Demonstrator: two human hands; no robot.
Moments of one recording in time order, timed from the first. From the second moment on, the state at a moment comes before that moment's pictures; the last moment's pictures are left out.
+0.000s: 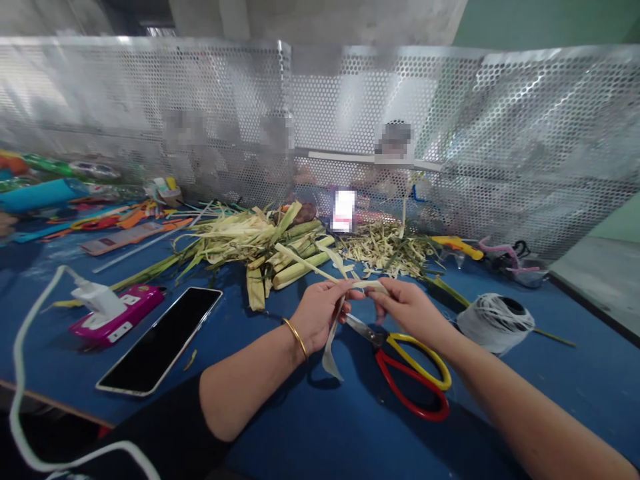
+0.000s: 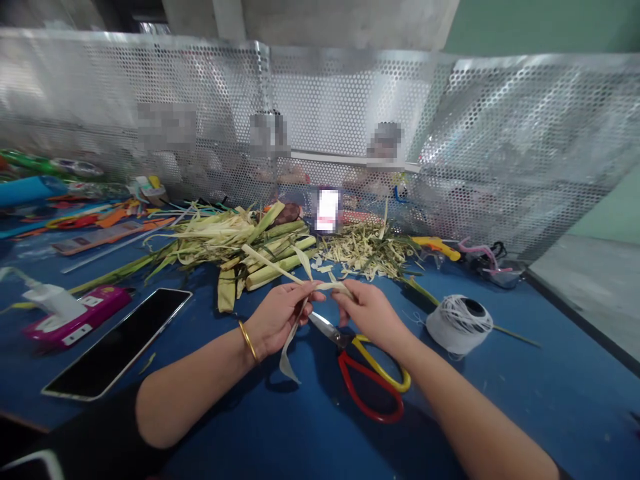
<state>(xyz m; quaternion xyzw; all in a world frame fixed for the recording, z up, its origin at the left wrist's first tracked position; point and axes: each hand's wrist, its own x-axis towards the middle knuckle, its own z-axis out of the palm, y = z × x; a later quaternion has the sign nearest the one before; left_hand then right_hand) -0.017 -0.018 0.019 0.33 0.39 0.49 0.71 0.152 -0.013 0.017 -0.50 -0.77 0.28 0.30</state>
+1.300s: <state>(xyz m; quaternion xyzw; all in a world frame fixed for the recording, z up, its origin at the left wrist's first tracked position) -0.030 -0.005 0.019 0.18 0.37 0.42 0.81 0.126 -0.039 0.002 -0.22 -0.91 -0.29 0.19</state>
